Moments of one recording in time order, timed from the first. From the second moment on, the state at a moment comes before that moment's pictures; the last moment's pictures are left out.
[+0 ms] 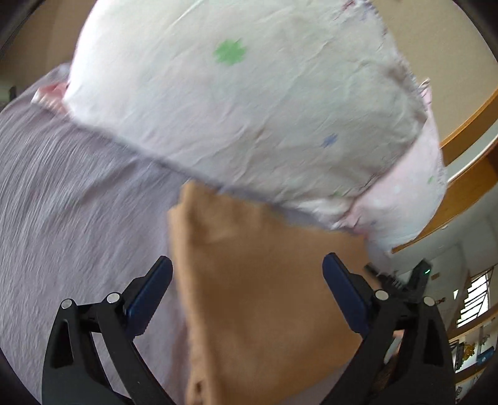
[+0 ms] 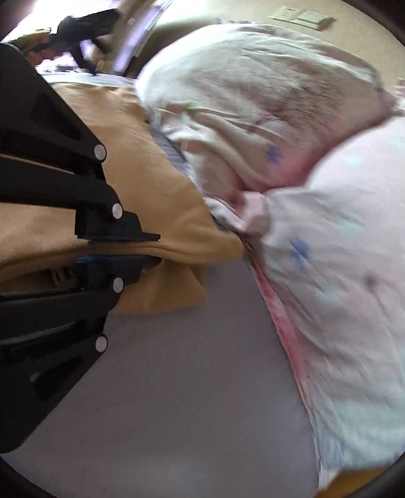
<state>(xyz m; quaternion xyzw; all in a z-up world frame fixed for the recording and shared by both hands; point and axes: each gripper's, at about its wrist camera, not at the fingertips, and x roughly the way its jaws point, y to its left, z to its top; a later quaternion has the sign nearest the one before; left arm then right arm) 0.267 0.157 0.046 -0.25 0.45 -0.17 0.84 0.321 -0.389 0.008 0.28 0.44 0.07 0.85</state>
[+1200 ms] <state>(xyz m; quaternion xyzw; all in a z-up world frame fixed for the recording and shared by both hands) 0.275 -0.162 0.057 -0.26 0.53 -0.37 0.72 0.214 -0.447 0.052 0.33 0.34 0.11 0.87</state>
